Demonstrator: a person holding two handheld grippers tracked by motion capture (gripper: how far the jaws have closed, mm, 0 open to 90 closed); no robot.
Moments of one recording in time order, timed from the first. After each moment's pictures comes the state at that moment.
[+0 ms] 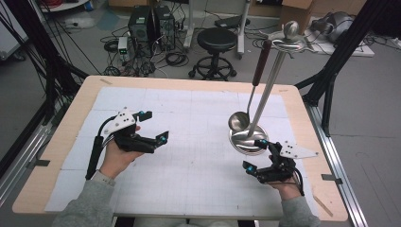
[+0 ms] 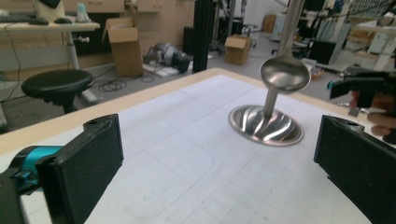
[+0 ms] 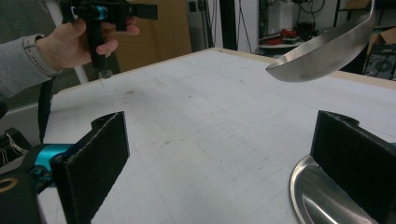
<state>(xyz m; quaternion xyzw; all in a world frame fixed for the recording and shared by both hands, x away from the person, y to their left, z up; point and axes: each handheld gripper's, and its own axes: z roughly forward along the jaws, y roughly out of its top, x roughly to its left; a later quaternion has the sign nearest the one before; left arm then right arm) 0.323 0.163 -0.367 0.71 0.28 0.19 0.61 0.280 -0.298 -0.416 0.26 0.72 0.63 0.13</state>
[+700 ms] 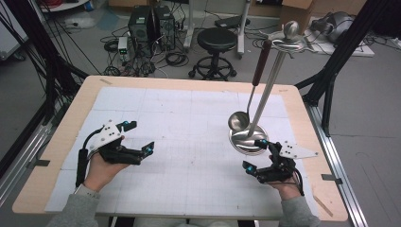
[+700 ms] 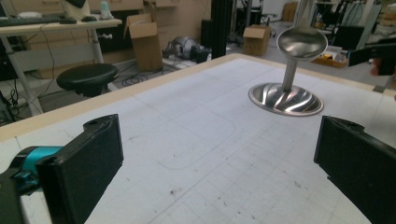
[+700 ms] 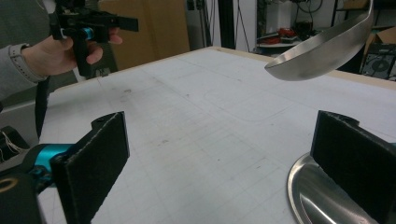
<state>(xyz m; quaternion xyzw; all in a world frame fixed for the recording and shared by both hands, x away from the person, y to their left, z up) 0.295 0.199 -0.384 0.71 0.28 0.24 0.60 0.279 -0.298 -0.416 0.26 0.72 0.63 0.13</state>
